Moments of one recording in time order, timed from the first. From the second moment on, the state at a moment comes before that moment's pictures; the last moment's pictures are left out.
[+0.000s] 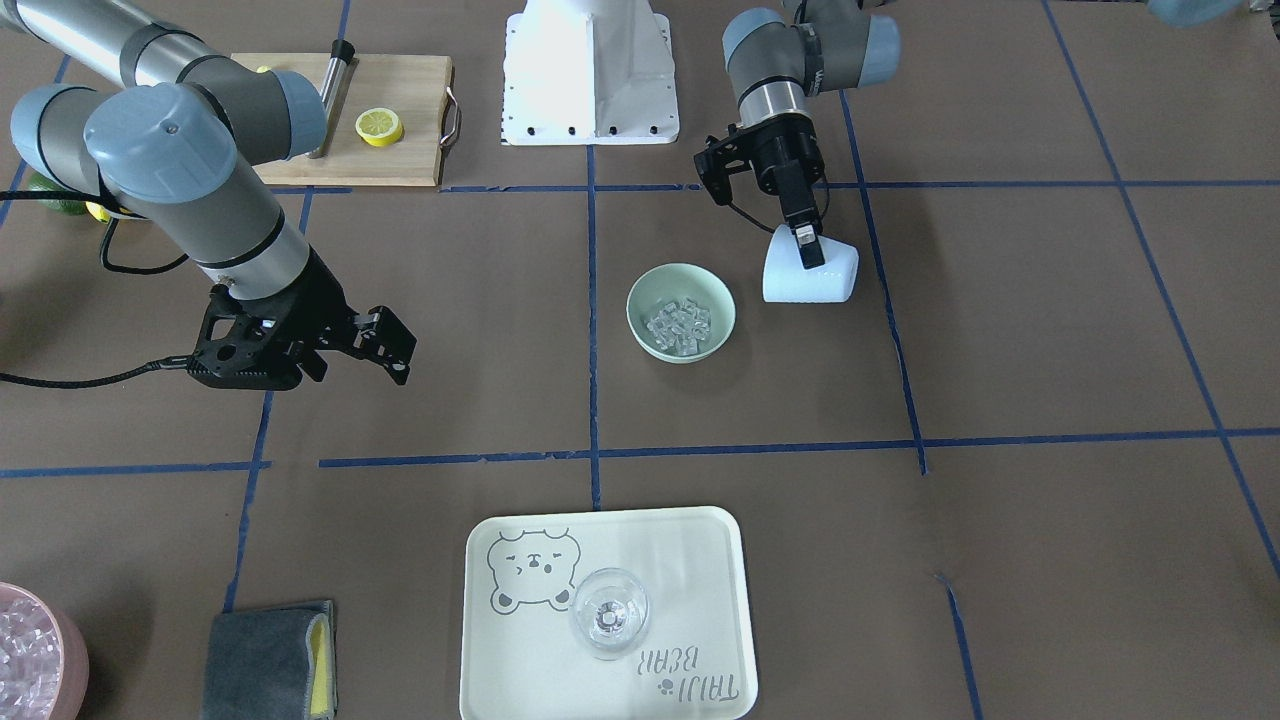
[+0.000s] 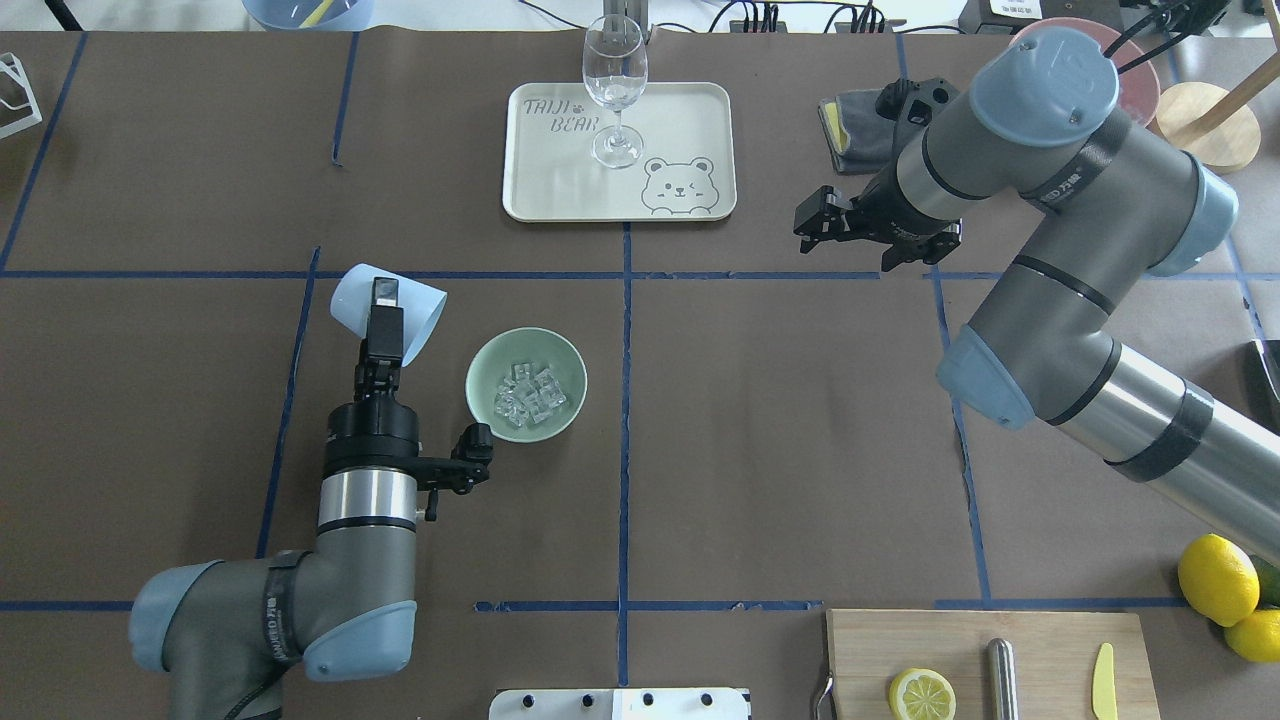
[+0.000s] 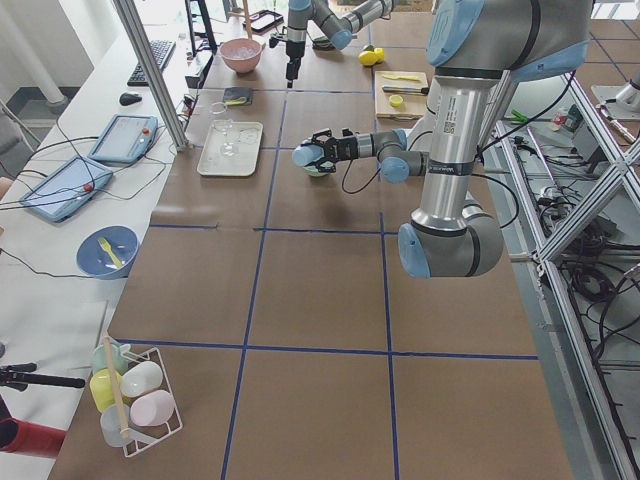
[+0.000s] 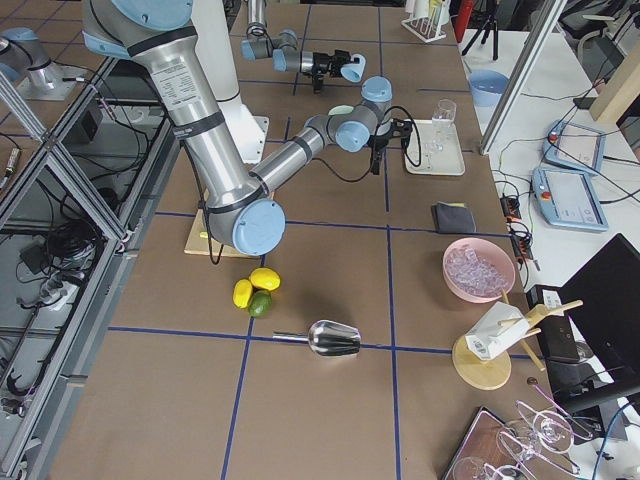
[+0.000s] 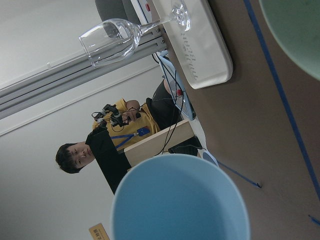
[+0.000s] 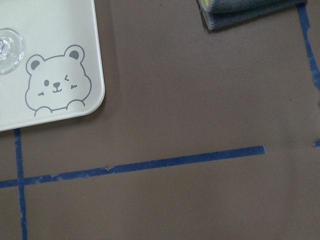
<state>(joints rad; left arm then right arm) -0.17 -1.79 -1.87 -1.77 -0.21 0.38 0.82 -1.10 1.71 -1.35 2.07 1.20</state>
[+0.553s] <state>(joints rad) -0.17 -1.39 -1.84 -2.32 -0.21 0.40 0.82 -1.09 1.72 -1.36 2.06 1.20</state>
